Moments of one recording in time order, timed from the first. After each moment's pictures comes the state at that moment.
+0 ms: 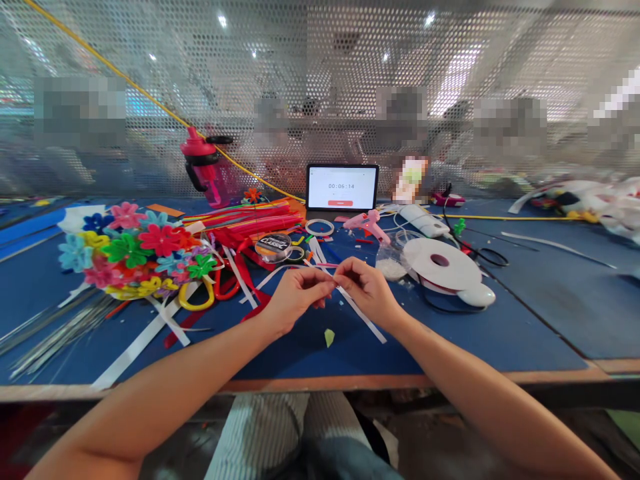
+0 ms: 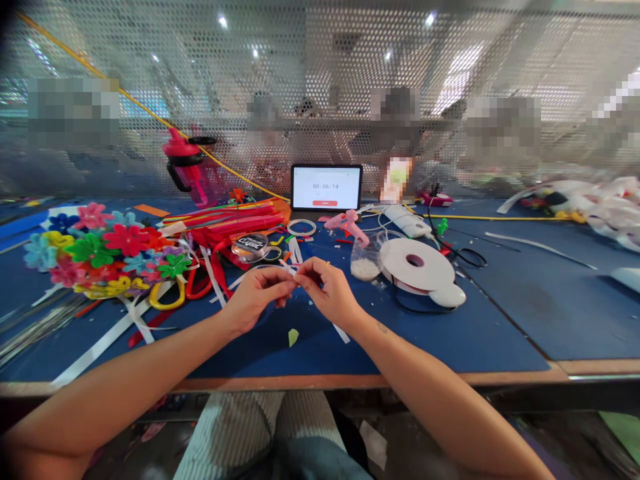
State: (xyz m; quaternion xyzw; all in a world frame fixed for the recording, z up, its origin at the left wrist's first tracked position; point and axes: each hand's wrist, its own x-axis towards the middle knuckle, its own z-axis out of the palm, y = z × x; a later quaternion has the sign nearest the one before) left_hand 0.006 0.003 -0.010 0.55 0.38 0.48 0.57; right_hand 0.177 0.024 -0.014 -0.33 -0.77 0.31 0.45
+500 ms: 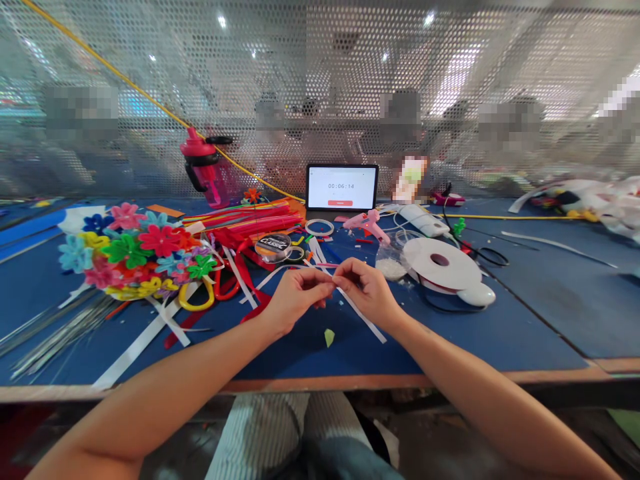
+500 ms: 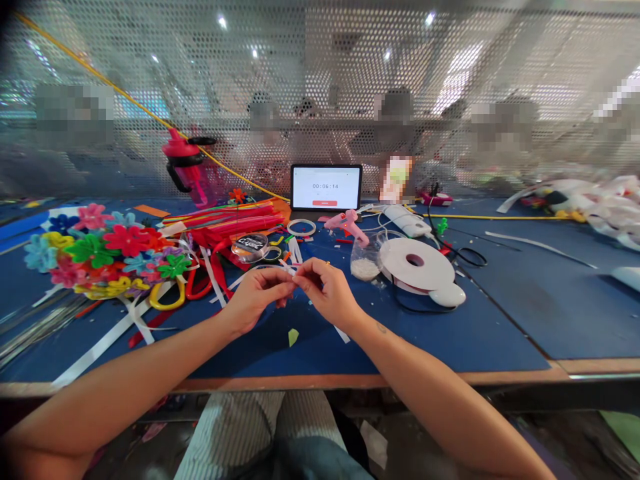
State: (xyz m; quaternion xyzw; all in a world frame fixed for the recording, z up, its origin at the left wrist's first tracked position) left_hand 0.007 0.001 -0.012 0.54 0.37 0.48 0.58; right_hand 0.175 0.022 -0.014 -0.33 -0.77 0.30 0.46
